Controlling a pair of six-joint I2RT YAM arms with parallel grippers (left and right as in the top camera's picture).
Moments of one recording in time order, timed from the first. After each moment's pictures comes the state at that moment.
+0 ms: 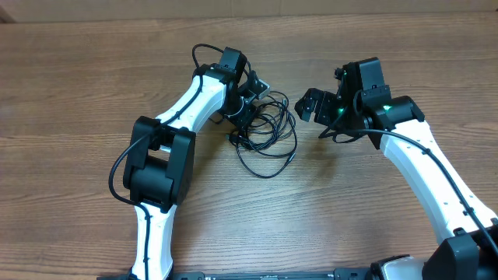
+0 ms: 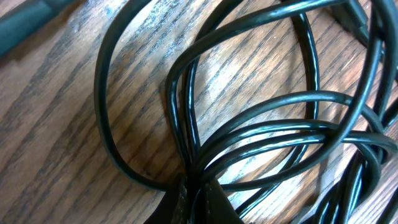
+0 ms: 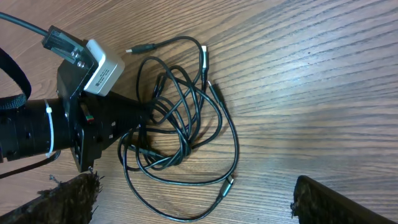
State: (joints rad) left arm -0.37 2.24 1.69 -0.83 0.30 0.34; right arm 0.25 1.54 1.23 -0.72 -0.25 0.54
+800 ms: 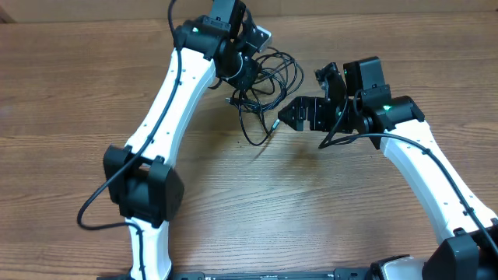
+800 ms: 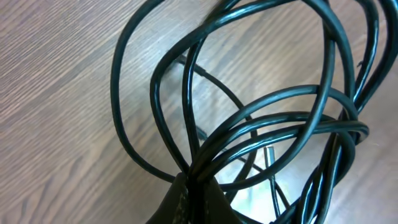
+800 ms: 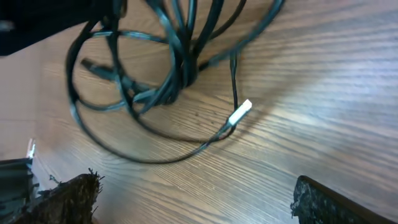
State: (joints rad) left arm -0.38 2.10 2.11 -1.17 0.23 0.22; right arm 0.25 1.54 1.23 -0.69 -0.55 0.30
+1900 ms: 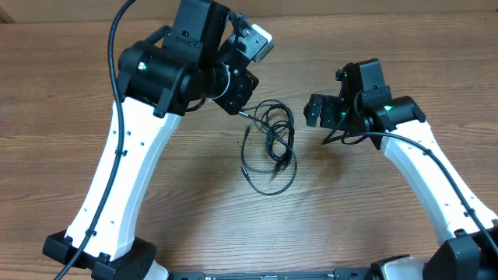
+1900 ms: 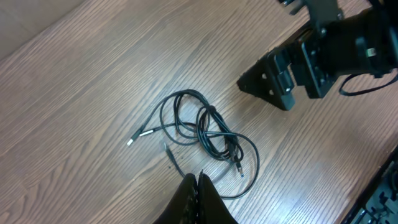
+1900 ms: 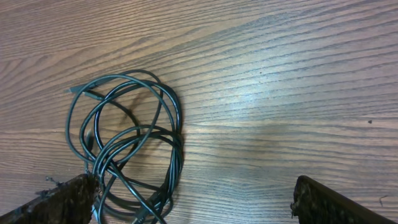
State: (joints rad) left arm -0.44 1.73 2.12 -1.36 0.27 0.21; right arm 0.25 1.53 1.23 -0.76 -0.11 0.38
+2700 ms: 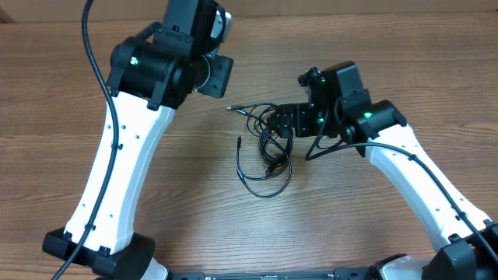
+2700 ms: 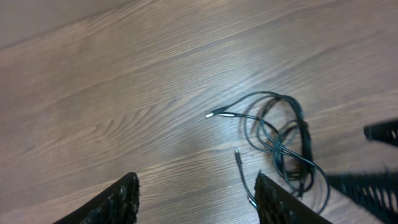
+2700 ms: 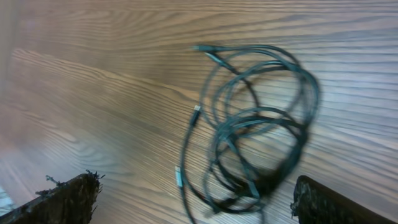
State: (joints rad) left arm -0.38 1.75 2.12 -1.35 -0.11 -0.06; right arm 0.39 1.54 1.23 -0.66 -0.39 0.33
